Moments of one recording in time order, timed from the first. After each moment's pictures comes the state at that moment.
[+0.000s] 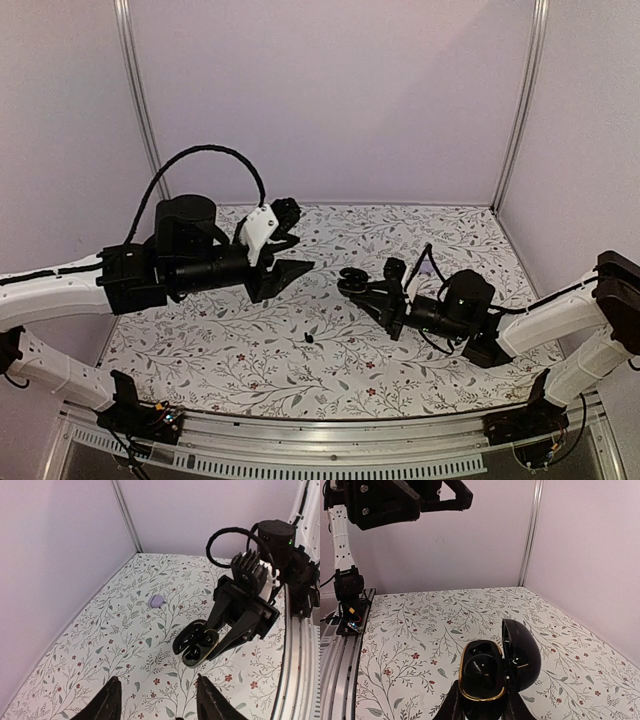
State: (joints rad) left arm -1.09 1.19 0.99 -0.09 -0.09 0.22; right arm 0.97 1.48 0.46 1.04 -0.16 -0.14
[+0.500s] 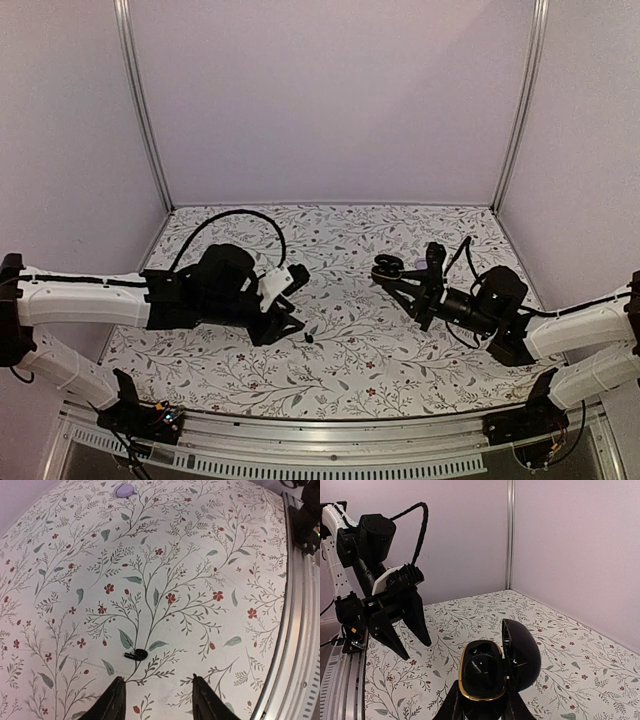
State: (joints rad) left arm -0.99 1.31 0.77 -0.13 0.08 0.05; right arm 0.82 1.27 0.33 1.01 -0.25 0.01
